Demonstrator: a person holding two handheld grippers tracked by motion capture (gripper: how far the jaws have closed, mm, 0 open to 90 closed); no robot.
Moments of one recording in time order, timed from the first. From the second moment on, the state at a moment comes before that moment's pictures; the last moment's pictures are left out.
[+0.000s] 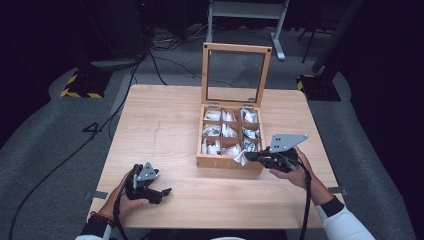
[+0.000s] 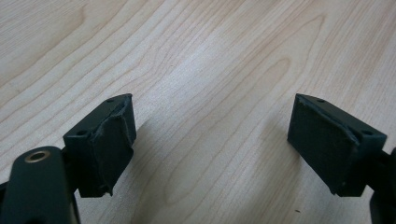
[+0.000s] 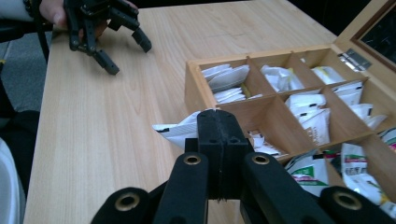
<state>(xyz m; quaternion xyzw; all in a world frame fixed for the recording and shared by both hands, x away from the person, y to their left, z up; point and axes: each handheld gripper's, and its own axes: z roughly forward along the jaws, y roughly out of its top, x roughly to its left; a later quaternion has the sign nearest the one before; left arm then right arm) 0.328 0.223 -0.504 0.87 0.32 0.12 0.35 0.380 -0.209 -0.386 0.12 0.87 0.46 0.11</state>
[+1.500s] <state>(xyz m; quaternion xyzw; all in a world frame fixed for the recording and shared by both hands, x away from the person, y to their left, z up) 0.328 0.223 -0.504 0.87 0.32 0.12 0.35 0.358 -0.197 -0.463 0.10 0.91 0.40 0.04</state>
